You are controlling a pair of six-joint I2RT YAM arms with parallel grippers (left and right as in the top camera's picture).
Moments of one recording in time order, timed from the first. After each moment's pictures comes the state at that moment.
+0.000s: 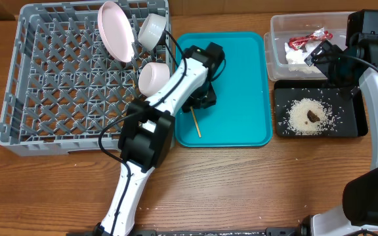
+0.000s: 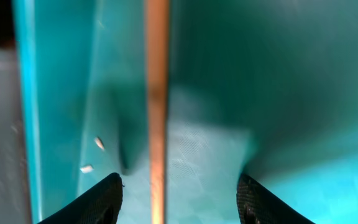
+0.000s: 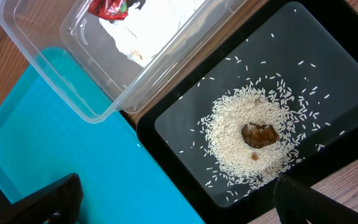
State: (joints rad) left arm -0.51 2.44 2.09 -1.28 -0.03 -0.84; right arm -0.12 1.73 1.68 -1.12 -0.01 0.67
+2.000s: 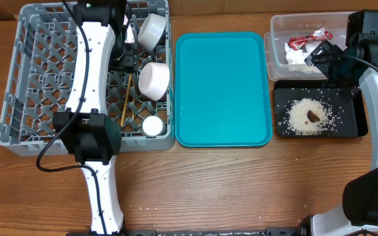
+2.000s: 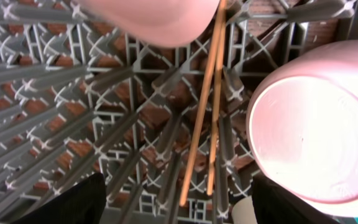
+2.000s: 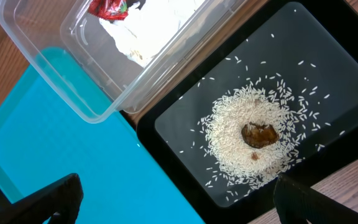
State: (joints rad) left arm -0.07 2.33 2.48 -1.64 -0.16 -0.12; right arm -0.12 1.73 1.68 -1.12 -0.01 0.67
